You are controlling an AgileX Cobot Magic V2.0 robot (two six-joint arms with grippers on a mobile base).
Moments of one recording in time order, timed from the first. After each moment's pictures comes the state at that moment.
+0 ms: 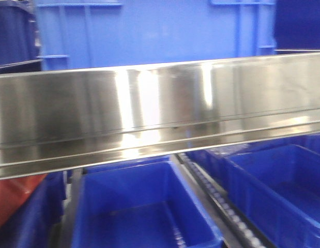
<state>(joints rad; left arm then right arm) -0.30 0.15 -0.57 0.15 0.42 -0.18 0.22 0.16 -0.44 -0.06 0.27 0.07</state>
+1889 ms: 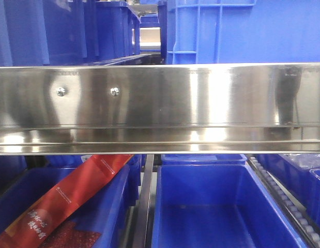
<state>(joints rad) -0.05 0.00 -0.20 0.02 0.28 0.04 0.22 0.16 -0.44 -0.06 0.27 0.07</state>
